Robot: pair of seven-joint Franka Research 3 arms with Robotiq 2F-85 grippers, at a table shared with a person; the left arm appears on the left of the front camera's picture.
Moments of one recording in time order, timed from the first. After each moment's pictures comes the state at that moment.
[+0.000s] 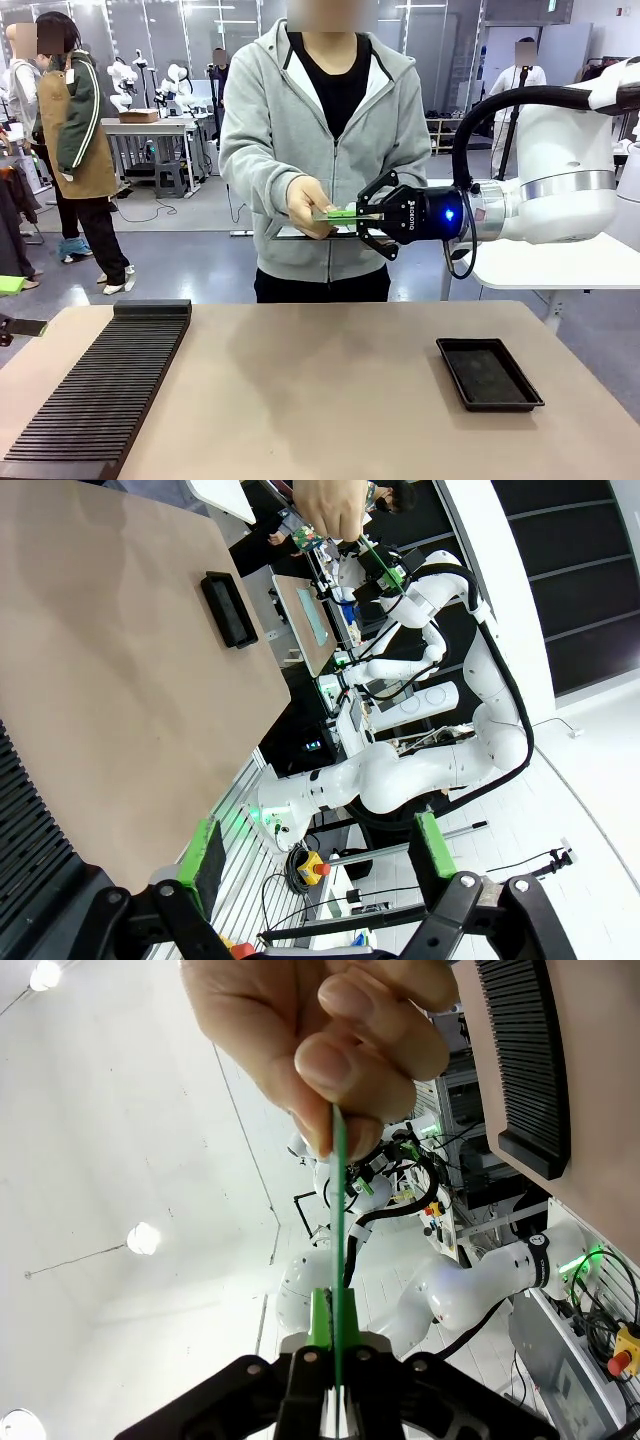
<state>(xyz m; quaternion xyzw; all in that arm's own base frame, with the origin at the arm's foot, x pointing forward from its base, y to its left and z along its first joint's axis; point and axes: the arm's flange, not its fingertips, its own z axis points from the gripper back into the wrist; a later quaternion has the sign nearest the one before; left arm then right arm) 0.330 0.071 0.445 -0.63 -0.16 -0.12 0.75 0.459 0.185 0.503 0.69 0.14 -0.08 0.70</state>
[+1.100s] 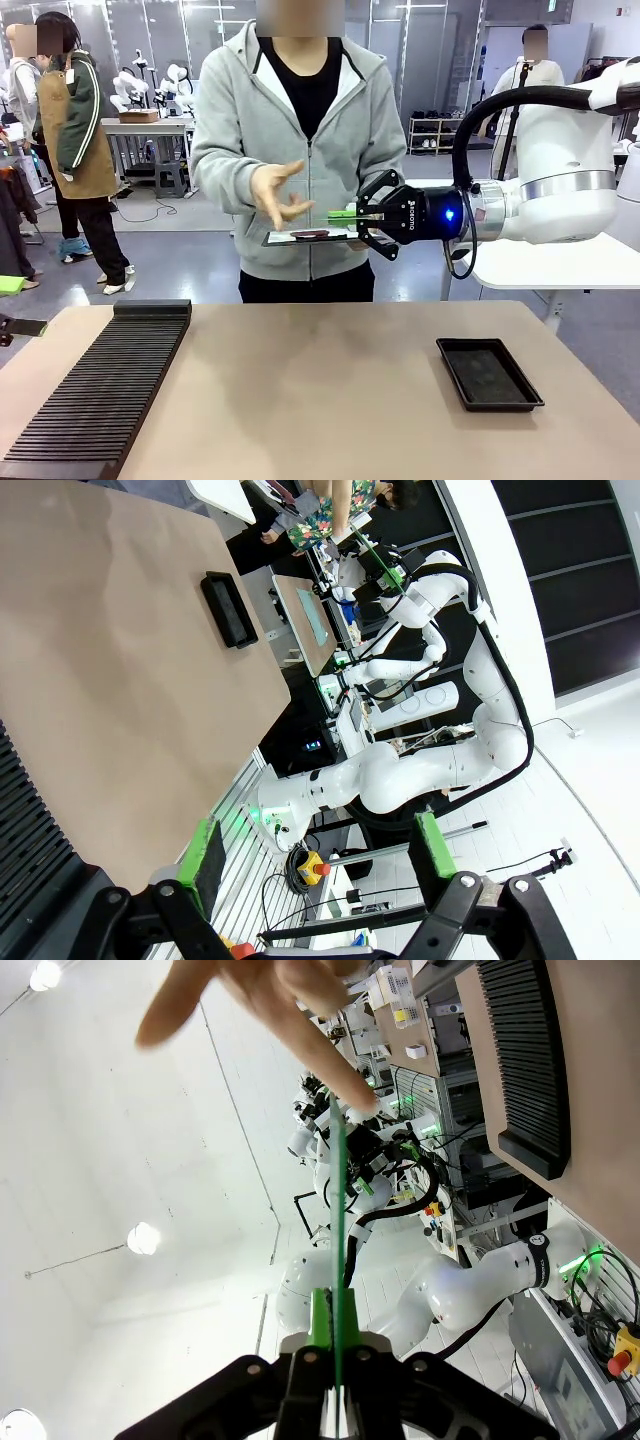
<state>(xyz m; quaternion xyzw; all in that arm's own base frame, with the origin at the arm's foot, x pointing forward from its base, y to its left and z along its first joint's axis) 0.330 0.071 0.445 -0.63 -0.16 -0.12 0.75 0.459 0.185 0.503 0.69 0.14 -0.08 0.70</state>
